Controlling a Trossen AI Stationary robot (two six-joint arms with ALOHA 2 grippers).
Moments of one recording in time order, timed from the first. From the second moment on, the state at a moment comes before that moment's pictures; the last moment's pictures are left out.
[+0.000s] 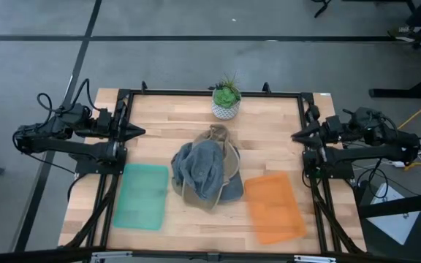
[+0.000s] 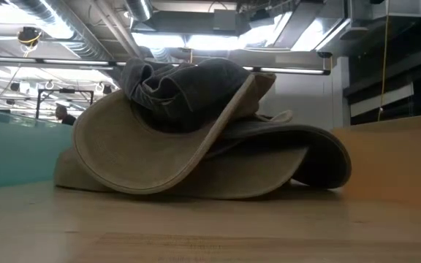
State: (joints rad) left arm 0.00 0.39 0.78 -0.39 0.00 -0.01; right arm 0.00 0.42 0.78 -0.39 -0.14 0.04
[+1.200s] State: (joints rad) left arm 0.00 0.39 0.78 -0.39 0.00 -0.01; right arm 0.42 1.25 0.91 0.06 0.14 -0.10
